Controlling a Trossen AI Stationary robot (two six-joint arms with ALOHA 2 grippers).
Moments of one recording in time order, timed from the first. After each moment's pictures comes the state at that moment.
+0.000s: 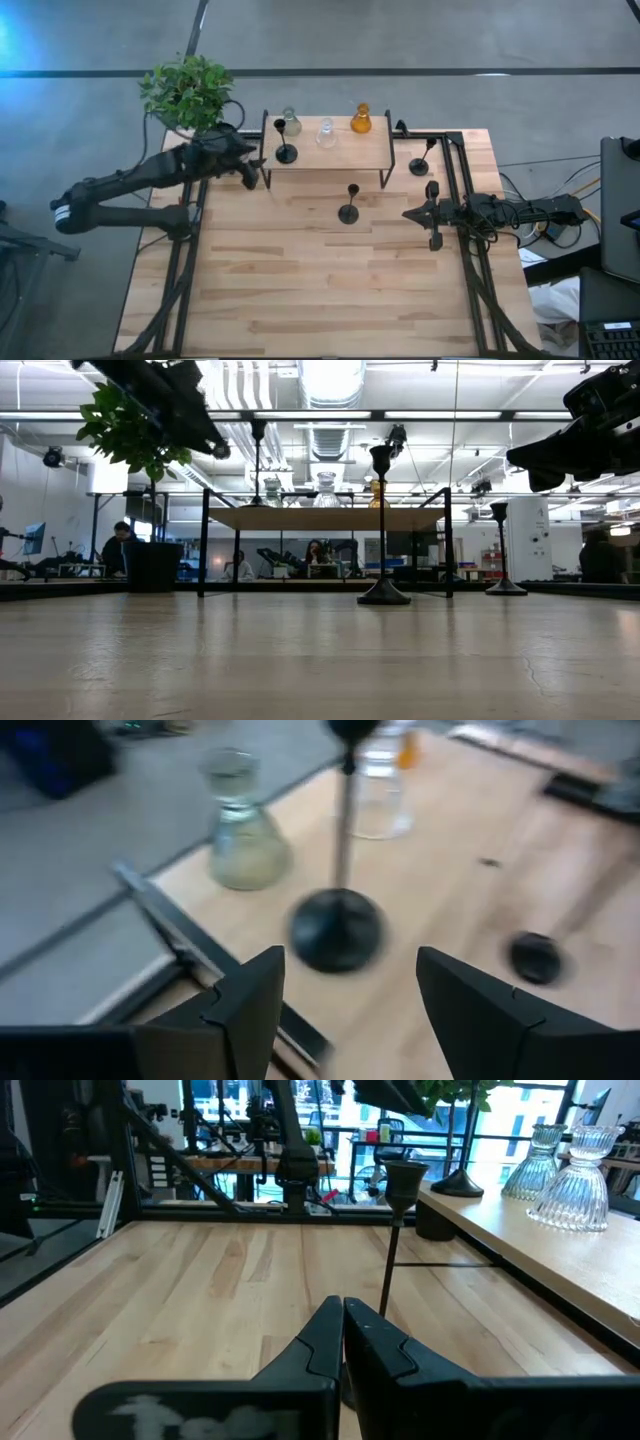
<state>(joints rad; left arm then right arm) 0.39 0.86 0.86 -0.49 -0.27 -0.16 0.10 0.09 0.01 0.03 0.15 0.00</state>
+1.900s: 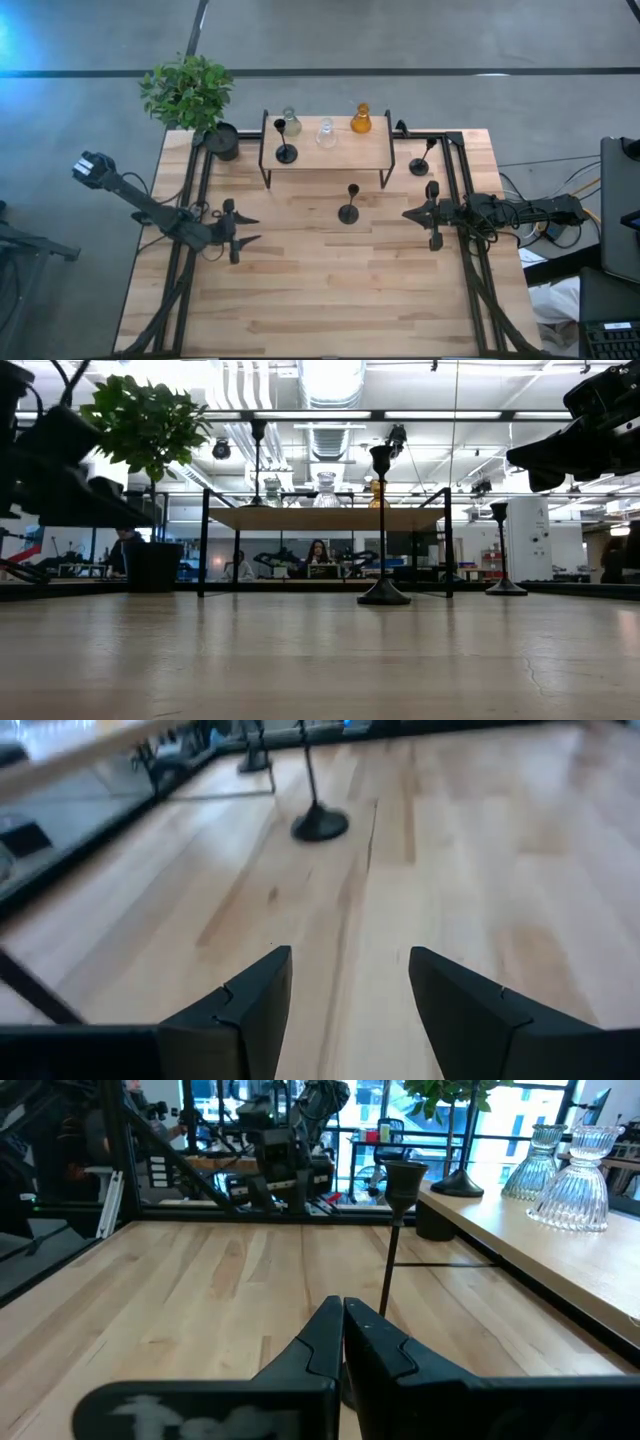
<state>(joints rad) -0.52 0.60 0.01 0.21 -0.70 -0.17 0.10 0.09 0.01 0.03 0.15 0.00</state>
